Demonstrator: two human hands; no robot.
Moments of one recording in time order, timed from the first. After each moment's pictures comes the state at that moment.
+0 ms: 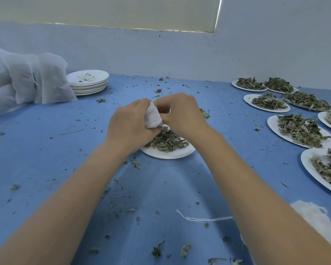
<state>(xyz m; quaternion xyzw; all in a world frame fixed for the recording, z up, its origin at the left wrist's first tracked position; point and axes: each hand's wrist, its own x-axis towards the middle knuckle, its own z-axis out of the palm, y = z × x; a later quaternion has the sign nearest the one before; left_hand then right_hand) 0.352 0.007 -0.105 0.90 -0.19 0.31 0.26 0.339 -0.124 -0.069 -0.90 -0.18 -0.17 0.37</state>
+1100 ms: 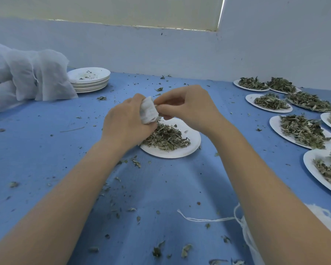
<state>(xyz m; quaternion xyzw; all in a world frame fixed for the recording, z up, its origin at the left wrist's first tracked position) 0.358 0.014 -0.103 0.91 -0.14 0.30 0.26 0.336 -0.141 -0.059 -0.85 -0.15 -0.11 0.50</state>
